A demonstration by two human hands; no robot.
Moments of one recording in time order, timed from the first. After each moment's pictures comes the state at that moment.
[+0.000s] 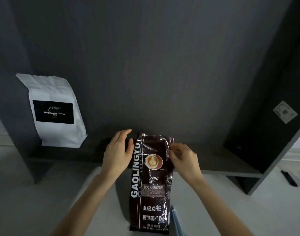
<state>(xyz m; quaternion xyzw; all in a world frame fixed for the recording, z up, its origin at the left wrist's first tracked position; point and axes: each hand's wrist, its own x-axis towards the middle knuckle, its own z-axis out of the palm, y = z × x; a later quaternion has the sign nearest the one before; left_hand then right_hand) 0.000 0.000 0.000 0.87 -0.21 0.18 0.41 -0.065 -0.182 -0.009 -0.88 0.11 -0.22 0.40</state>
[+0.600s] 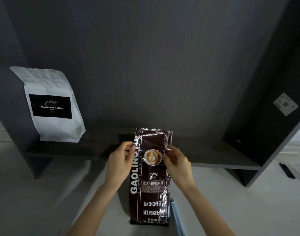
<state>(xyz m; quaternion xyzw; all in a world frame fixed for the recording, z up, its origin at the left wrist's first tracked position) -0.013 -0.004 -0.038 0.84 -0.18 0.14 0.49 -0.077 -0.163 -0.038 -0.82 0.14 -0.19 0.51</state>
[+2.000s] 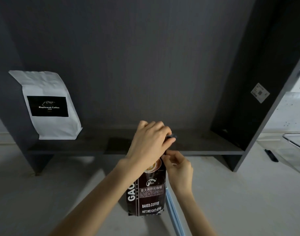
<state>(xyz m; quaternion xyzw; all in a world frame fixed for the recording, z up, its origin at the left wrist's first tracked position) -0.085 -0.057 0.051 0.85 -0.43 0.25 0.19 -0.136 -0.145 -0.035 -0.75 0.19 -0.31 0.55</state>
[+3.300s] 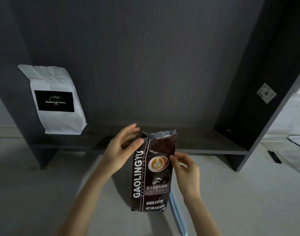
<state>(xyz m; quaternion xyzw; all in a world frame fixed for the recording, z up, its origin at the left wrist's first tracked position) -0.067 0.017 0.011 0.74 -0.30 -0.02 0.60 -0.146 -0.150 -0.047 -0.70 0.19 -0.29 0.62</state>
